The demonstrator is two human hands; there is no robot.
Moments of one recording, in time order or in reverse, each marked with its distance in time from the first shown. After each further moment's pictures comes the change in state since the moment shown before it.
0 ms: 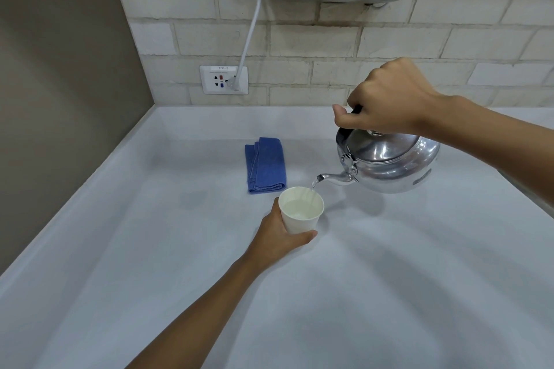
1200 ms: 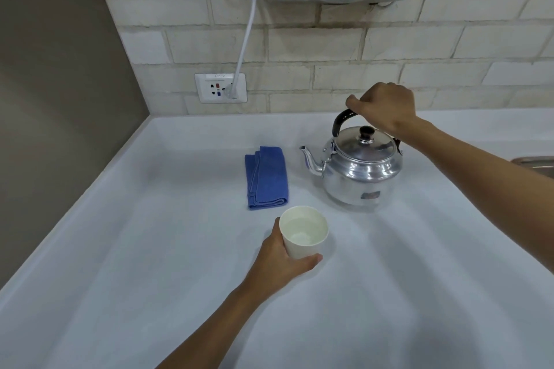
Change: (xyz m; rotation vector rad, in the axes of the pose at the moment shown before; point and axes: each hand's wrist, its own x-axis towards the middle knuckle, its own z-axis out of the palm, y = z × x) left_hand -0.001 0.002 0.000 0.027 -0.011 -0.033; right_hand 0.031 0.045 0.125 0.495 -0.072 0.643
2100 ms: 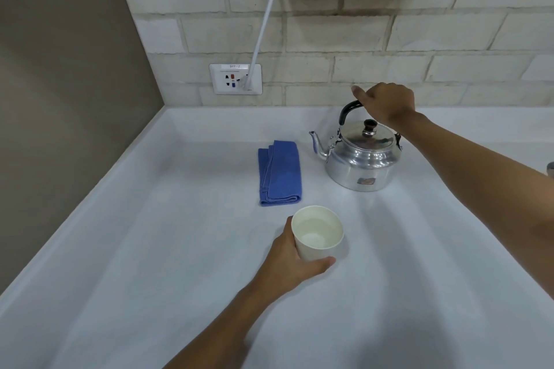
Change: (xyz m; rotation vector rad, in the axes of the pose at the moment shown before) left_hand 0.001 0.003 -0.001 -0.024 0.001 0.002; right_hand 0.043 0.012 0.056 -0.028 -0.057 0.049
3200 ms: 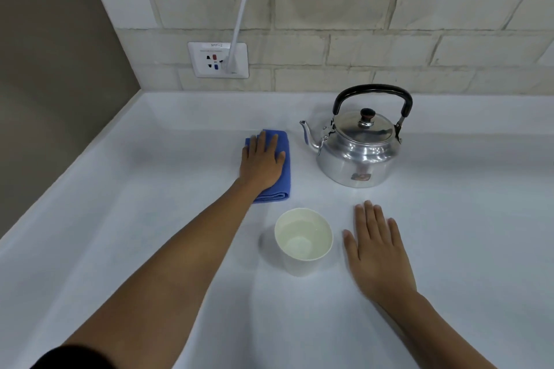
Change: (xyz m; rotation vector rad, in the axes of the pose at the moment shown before) left_hand 0.187 -0.018 -0.045 0.921 0.058 -0.087; right_hand -0.246 0.003 0.084 -0.109 -0.337 0.055
